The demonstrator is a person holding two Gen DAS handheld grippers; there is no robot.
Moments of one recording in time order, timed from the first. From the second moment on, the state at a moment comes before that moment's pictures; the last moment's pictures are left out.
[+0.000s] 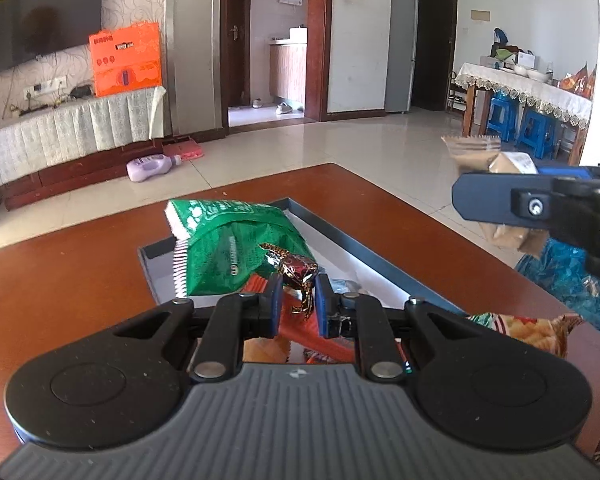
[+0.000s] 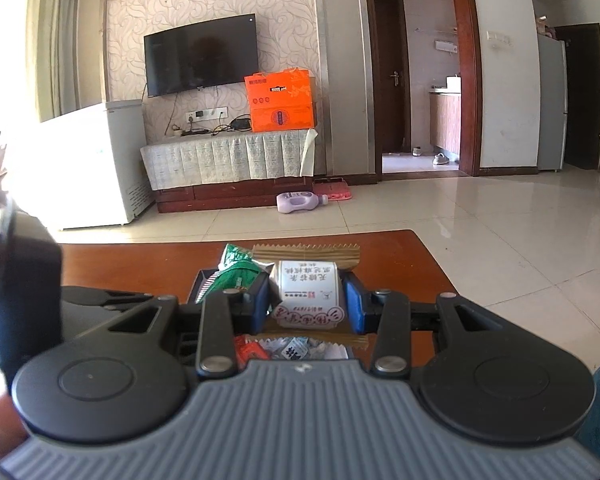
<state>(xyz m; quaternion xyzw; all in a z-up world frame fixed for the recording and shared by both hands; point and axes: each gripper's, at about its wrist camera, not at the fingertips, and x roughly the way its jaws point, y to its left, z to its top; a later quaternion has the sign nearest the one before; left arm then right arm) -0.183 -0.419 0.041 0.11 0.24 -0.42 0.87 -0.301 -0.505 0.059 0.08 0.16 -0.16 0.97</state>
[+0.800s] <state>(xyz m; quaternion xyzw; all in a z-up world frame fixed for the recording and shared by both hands) -0.197 -0.437 0.019 0.14 0.25 -0.45 0.85 -0.291 -0.504 0.055 0.08 0.18 -0.15 0.97</state>
